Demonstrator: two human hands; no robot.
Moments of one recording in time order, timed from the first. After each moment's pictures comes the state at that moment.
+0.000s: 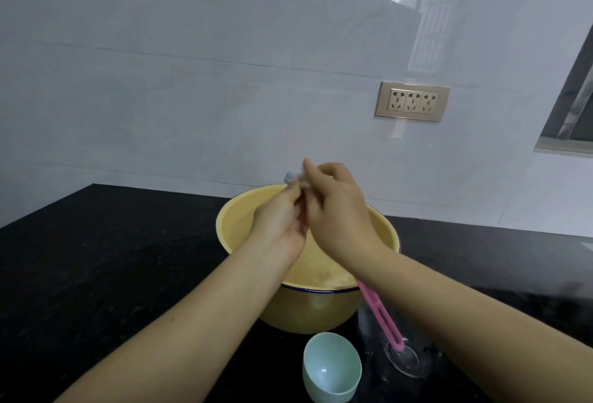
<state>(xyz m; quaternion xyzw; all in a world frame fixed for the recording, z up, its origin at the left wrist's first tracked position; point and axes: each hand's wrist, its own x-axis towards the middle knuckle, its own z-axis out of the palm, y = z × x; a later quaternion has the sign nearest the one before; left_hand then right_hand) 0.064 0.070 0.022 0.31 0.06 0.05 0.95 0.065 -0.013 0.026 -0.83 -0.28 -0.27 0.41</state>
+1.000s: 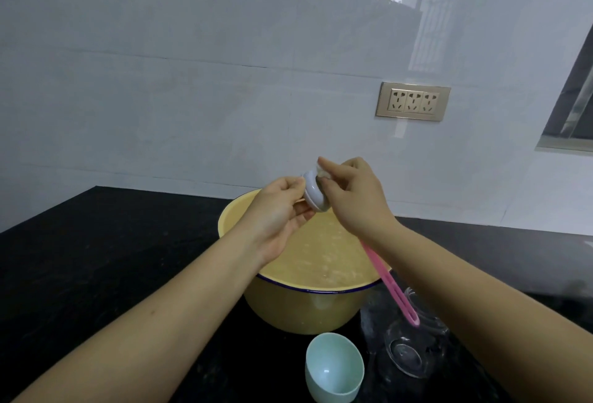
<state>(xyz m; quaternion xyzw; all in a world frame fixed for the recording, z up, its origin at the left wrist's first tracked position) 0.058 0.087 0.026 0.56 -0.03 0.04 0.83 0.096 -0.032 0.037 -0.84 -0.20 -0.21 0.46</state>
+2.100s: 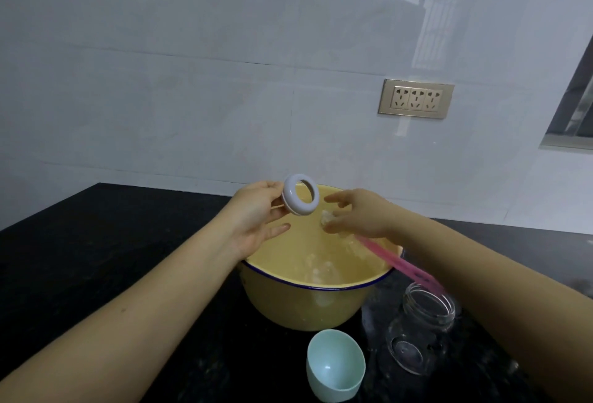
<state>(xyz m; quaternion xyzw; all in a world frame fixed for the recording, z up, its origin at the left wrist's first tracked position) 0.049 0.114 0.028 0.61 0.08 0.03 0.79 0.111 -0.055 0.034 -0.94 -0.19 0.04 0.27</state>
